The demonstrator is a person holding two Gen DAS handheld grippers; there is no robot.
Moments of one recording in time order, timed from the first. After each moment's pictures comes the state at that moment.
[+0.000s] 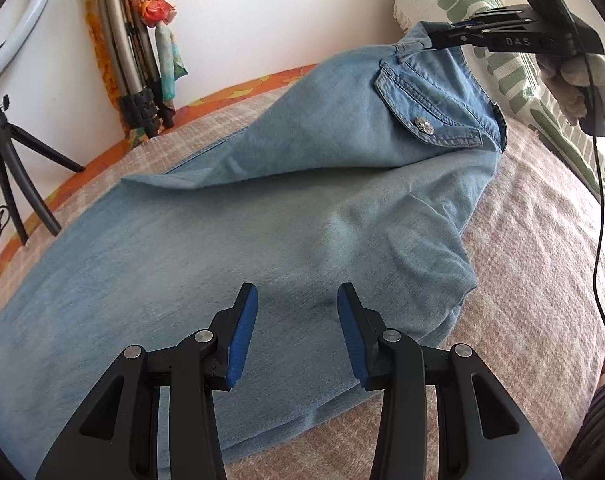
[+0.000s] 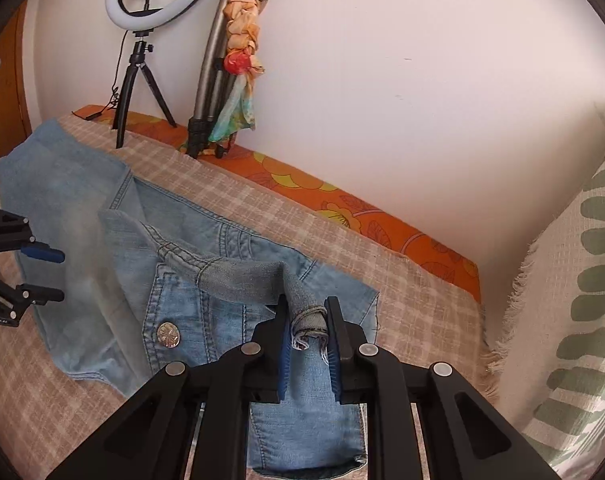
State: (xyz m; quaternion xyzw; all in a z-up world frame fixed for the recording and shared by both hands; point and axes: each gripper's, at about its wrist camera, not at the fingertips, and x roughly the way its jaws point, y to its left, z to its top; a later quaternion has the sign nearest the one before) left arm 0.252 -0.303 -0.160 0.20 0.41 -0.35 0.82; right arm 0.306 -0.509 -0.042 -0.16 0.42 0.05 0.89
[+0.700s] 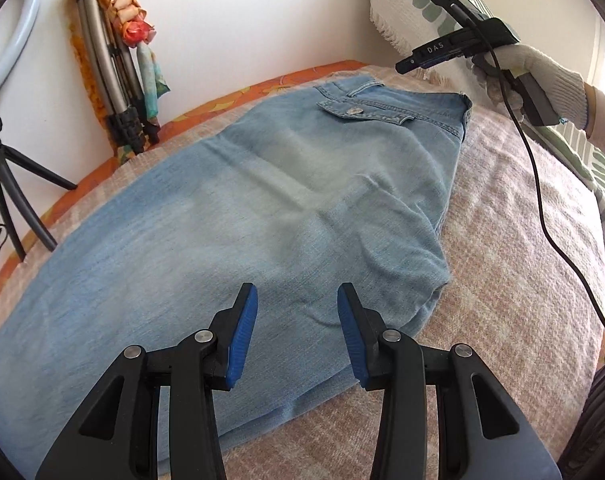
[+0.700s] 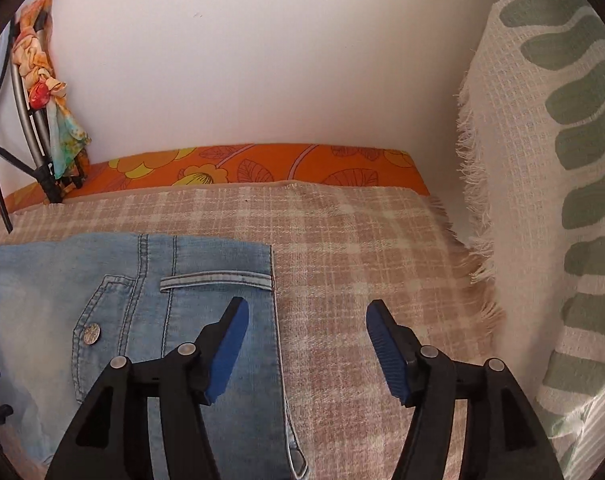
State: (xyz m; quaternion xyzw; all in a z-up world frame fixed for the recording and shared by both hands) left arm 0.230 -0.305 -0.145 0.22 0.38 -0.38 0.82; right arm 0.328 -0.615 -0.088 0.02 0.47 -0.09 0.88
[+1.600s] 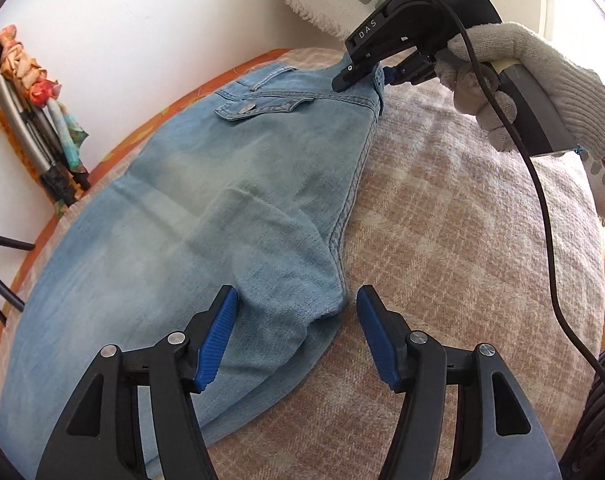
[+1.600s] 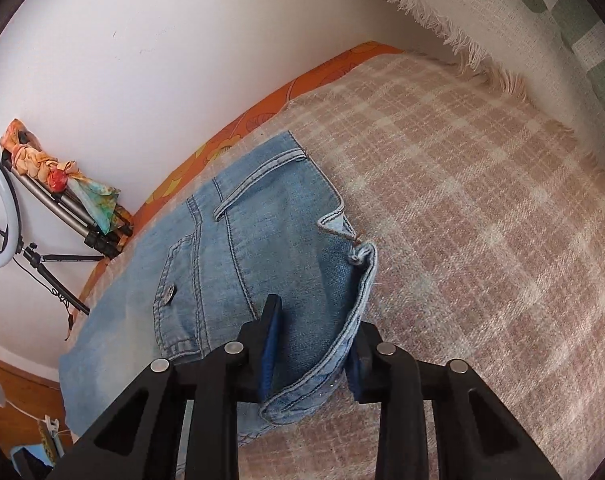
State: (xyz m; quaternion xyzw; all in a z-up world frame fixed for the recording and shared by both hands) left arm 0.188 -0.368 -0.166 0.30 0.36 -0.43 0.77; right arm 0.259 -0.599 -0.137 0.31 0.45 -0.10 0.83
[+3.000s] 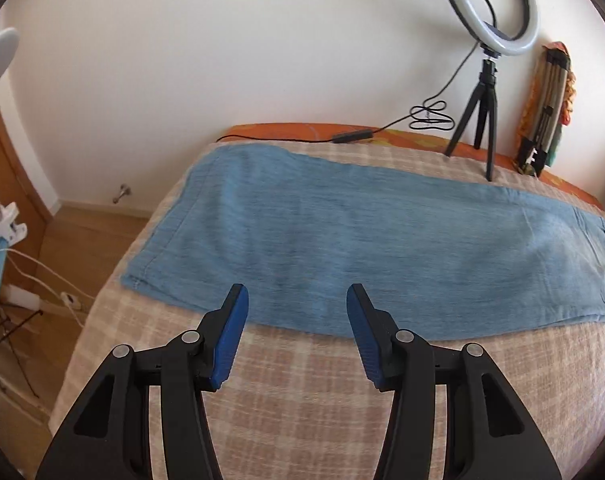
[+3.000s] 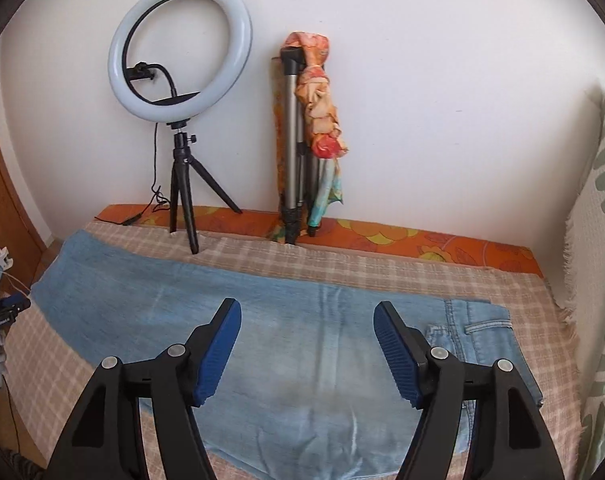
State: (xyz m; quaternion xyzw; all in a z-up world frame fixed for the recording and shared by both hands) left arm 0.265 0.148 -0.111 0.00 0.40 0.01 0.92; right arm 0.283 -0.330 0.007 -0.01 0.37 0.06 0.93
